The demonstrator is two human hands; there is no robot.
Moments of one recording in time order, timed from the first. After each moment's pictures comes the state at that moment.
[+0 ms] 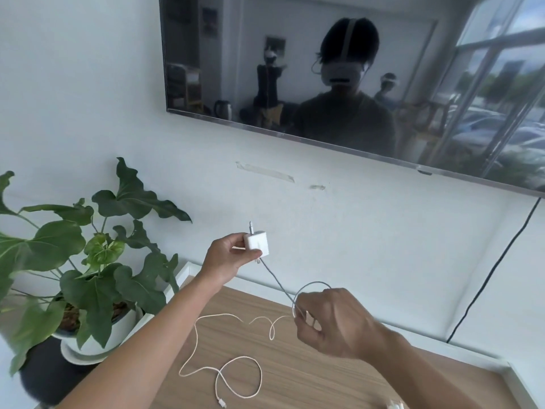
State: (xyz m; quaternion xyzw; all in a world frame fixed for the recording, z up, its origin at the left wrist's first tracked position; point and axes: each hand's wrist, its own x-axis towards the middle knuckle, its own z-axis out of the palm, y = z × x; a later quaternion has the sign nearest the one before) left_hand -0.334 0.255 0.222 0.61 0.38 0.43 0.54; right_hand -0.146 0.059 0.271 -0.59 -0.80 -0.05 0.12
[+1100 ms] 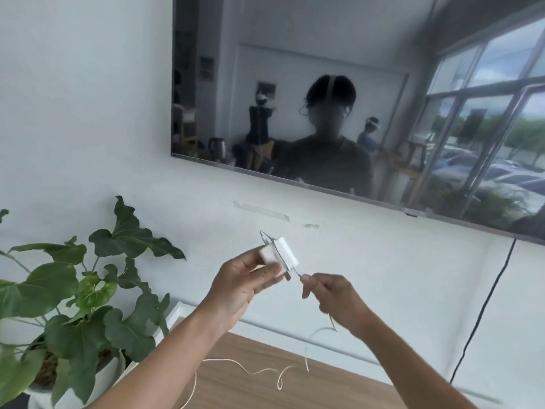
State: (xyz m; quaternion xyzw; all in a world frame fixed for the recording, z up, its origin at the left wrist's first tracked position) left_hand -0.334 0.204 0.309 0.51 0.14 0.45 0.72; right_hand -0.129 0.121 0.322 -0.67 -0.58 0.22 0.40
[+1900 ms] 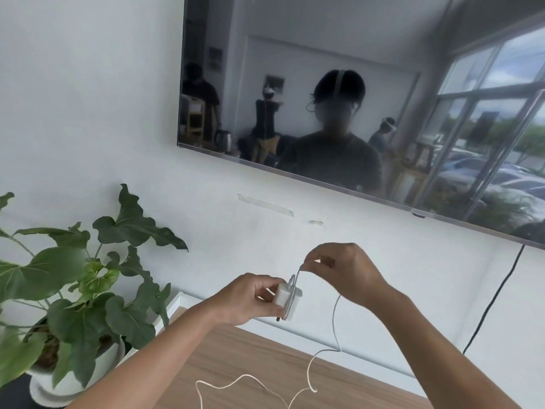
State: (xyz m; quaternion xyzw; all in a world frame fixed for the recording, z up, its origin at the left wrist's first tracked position) left_hand -0.335 0.223 0.275 0.80 0.20 0.24 0.51; right_hand -0.125 0.129 0.373 -0.64 -0.72 -0.03 0.27
